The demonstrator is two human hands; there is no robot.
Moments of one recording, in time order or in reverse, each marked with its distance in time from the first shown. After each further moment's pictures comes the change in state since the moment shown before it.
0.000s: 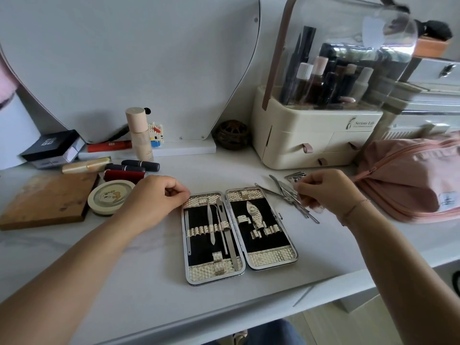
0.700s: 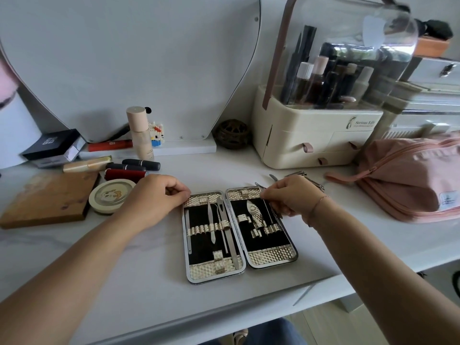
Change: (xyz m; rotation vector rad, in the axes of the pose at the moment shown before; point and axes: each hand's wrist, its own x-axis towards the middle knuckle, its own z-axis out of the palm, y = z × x) left_hand 0.001 -0.003 0.000 -0.011 -0.001 -0.002; right_hand 0.000 -0.022 0.045 0.110 -0.231 0.137
